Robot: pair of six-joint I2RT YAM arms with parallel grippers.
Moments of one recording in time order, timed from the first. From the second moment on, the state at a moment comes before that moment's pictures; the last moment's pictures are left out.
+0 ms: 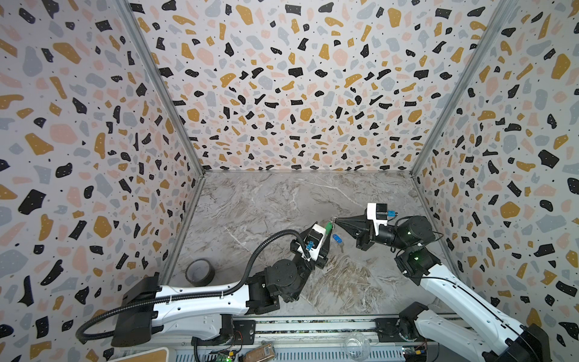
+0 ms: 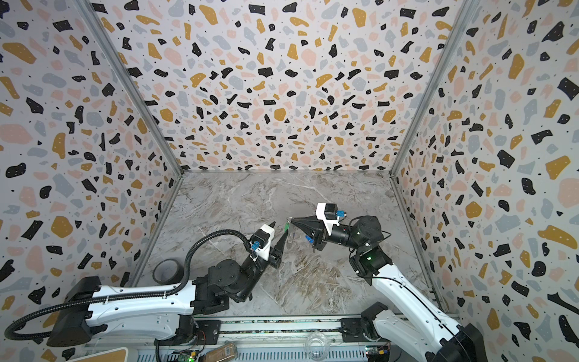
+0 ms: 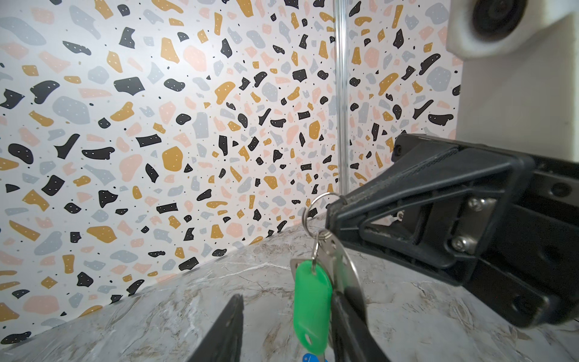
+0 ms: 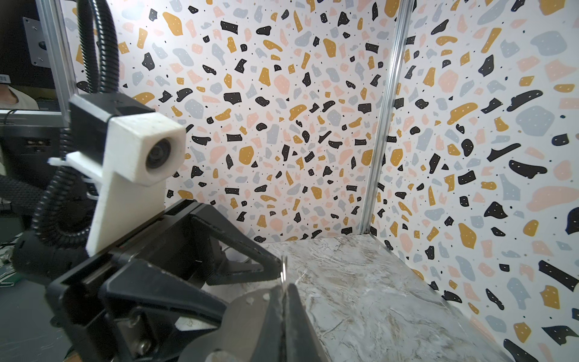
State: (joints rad) left arm -1.36 1.14 0.73 0.58 -0.80 0.20; right arm 0.53 0.92 0.68 0.53 -0.83 0.12
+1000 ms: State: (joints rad) left arm -1.36 1.22 0.73 0.64 -0.87 0.25; right arm 0.53 0.92 0.67 0.55 -0.83 0.13
